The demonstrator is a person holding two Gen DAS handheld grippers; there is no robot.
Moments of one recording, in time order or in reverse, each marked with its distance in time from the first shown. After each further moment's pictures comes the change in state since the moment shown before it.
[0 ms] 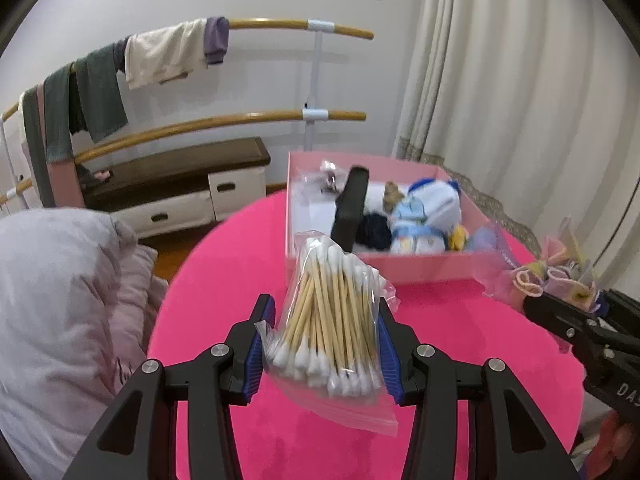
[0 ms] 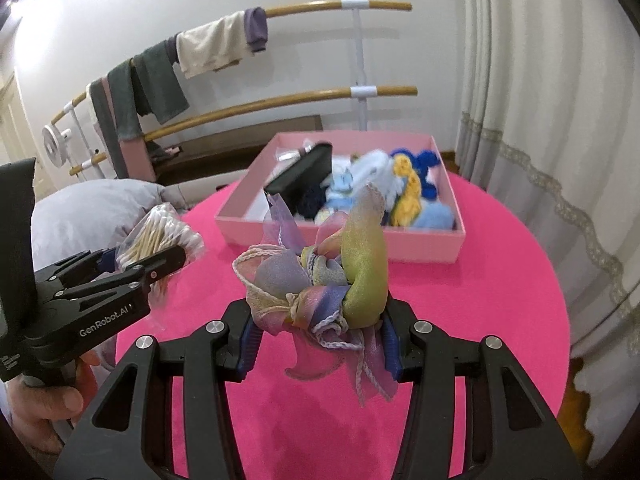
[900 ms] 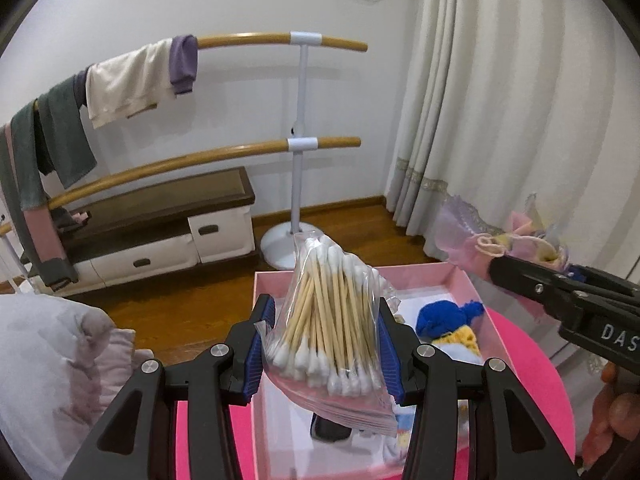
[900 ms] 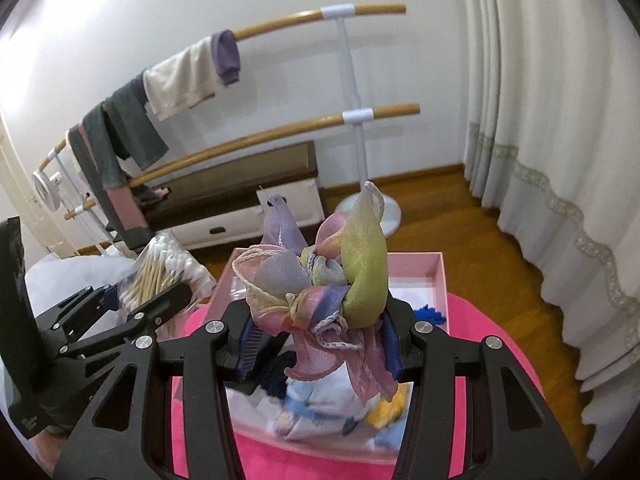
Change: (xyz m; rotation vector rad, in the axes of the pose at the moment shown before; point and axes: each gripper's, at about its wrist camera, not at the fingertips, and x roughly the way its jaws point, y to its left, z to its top) left arm 0.144 -0.023 0.202 0.026 0.006 -0.014; right arm 0.117 -0.071 0.190 0.082 0.016 0.038
